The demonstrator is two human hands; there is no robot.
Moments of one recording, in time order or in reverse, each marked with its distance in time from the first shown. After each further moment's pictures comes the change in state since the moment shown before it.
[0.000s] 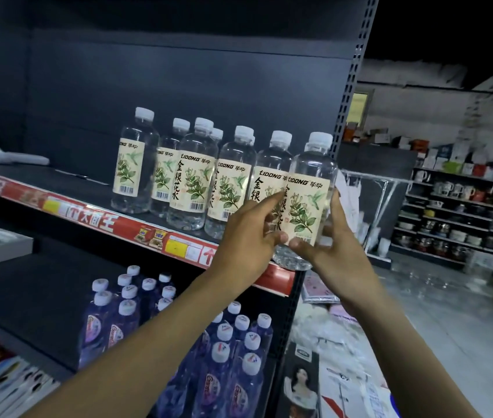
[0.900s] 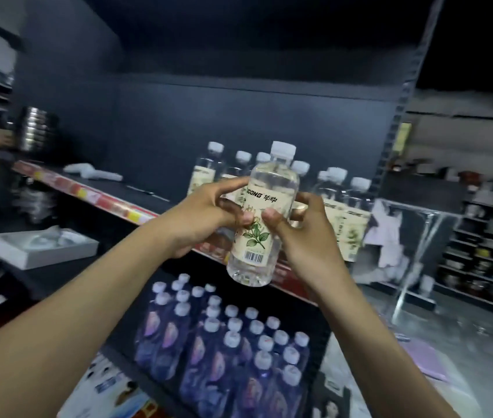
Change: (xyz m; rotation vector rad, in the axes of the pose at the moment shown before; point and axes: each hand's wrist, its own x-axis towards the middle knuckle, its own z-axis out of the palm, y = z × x) left_hand -0.016 0.006 -0.169 -0.395 -0.140 -0.253; right_hand -0.012 -0.111 0.075 0.205 -0.021 -0.162
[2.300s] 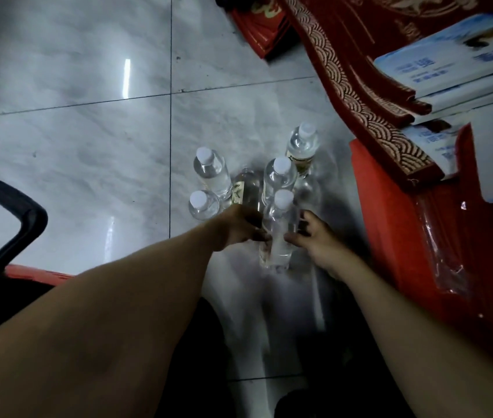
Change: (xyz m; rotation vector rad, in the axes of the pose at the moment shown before) left_hand -0.515 -0.520 -0.259 0.020 0.656 -1.443; right_hand -0.448 0.319 0.615 0.427 -1.512 0.854
